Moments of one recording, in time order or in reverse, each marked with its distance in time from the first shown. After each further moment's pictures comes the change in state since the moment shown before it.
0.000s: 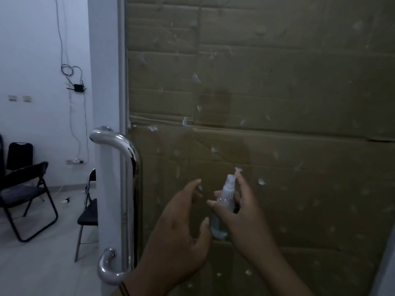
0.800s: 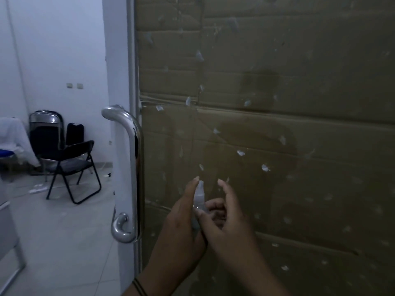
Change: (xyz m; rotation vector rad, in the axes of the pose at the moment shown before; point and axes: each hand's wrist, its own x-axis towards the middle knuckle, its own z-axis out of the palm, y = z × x) left_hand -0.039 0.018 0.060 0.059 0.105 -0.184; right_hand -0.032 0.045 -0.017 -0.006 -0.194 -0.090
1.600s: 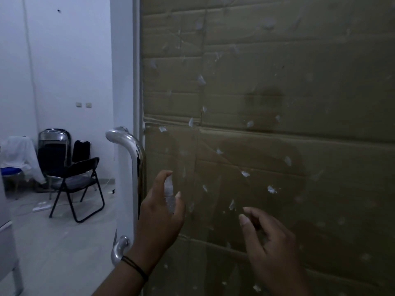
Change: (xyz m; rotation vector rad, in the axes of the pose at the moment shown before) left_hand 0.066 -0.027 -0.028 0.205 0.276 0.016; right_hand 0.020 0.002 -0.045 -0.296 0.365 -0.354
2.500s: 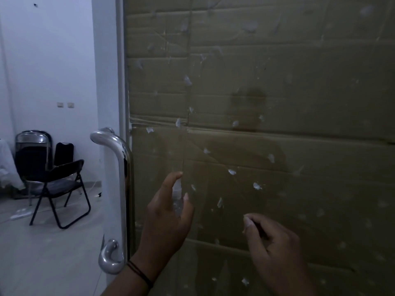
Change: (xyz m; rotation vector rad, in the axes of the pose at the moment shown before) left_hand -0.006 0.026 0.013 -0.130 0.002 0.157; right_hand -0.005 0.002 -0.027 -0.063 -0.023 0.017
